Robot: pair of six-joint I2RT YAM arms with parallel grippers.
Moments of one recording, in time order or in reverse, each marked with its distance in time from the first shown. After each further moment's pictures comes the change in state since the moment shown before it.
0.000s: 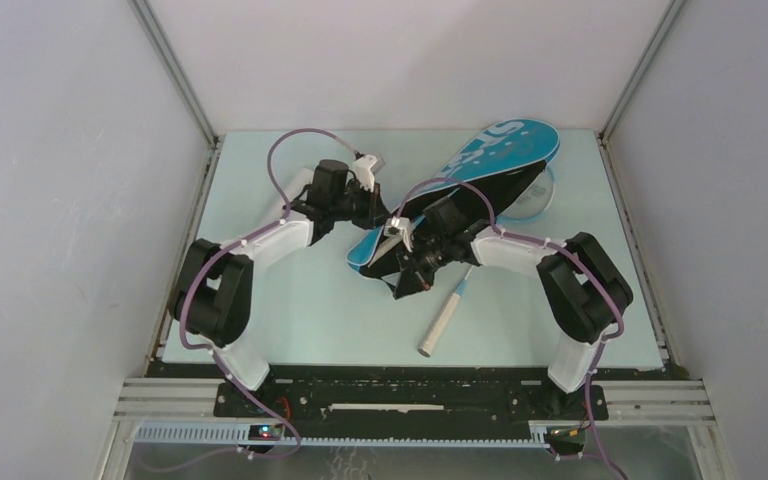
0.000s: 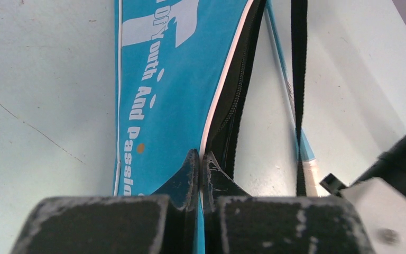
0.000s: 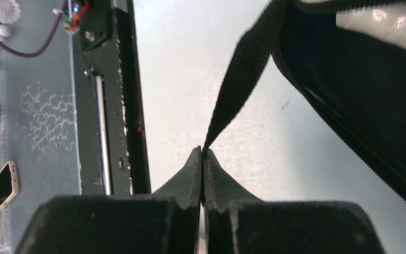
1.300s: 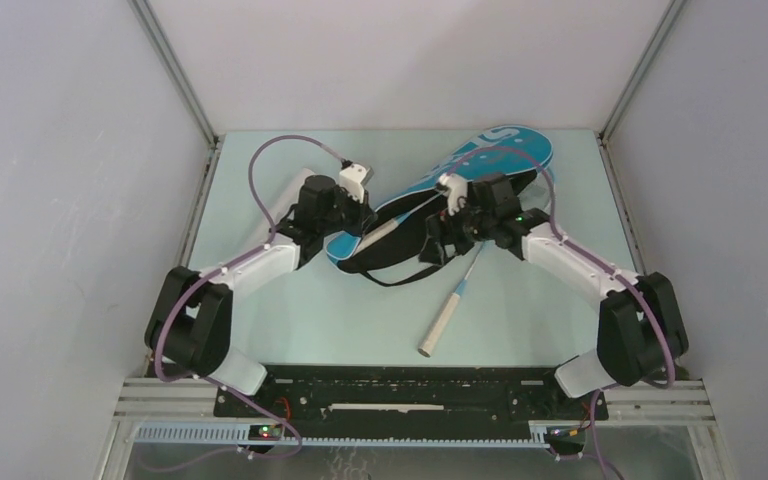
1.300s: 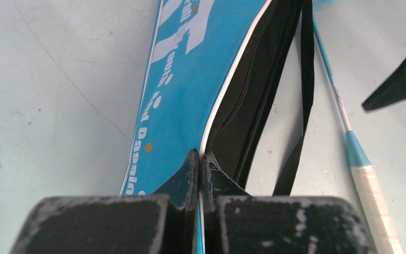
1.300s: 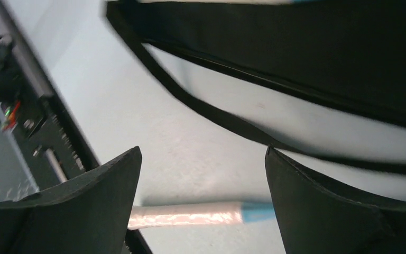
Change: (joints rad) left arm -0.015 -0.176 -0.195 0.148 -0.177 0.128; right arm -0.150 -0.274 -0.014 -0.081 0.332 0.161
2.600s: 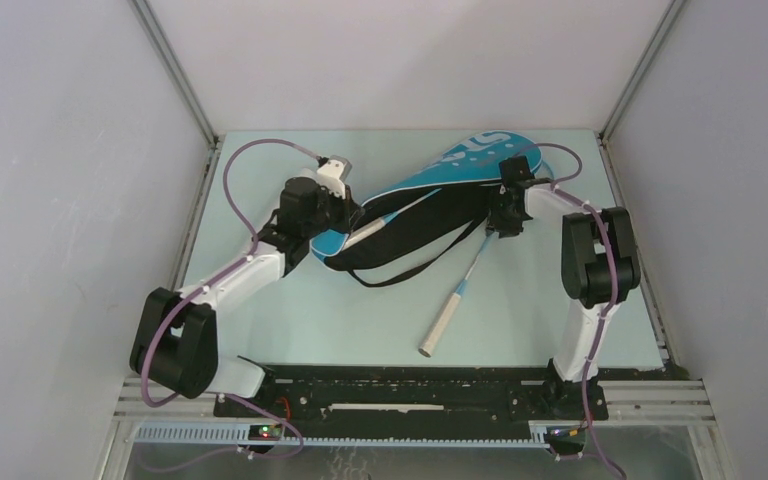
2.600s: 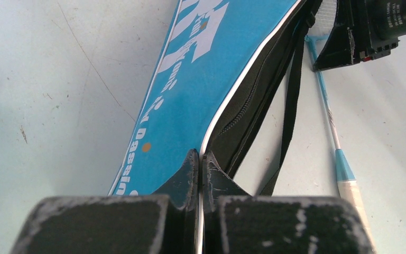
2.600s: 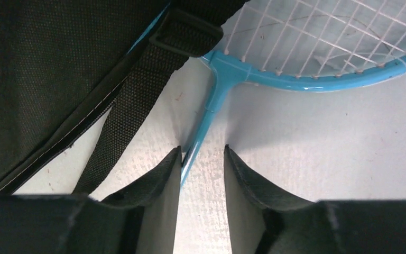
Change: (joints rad) left arm 0.053 -0.130 -0.065 0.015 -0.043 -0.101; right arm -0.330 0.443 0.235 -0.156 0.604 0.358
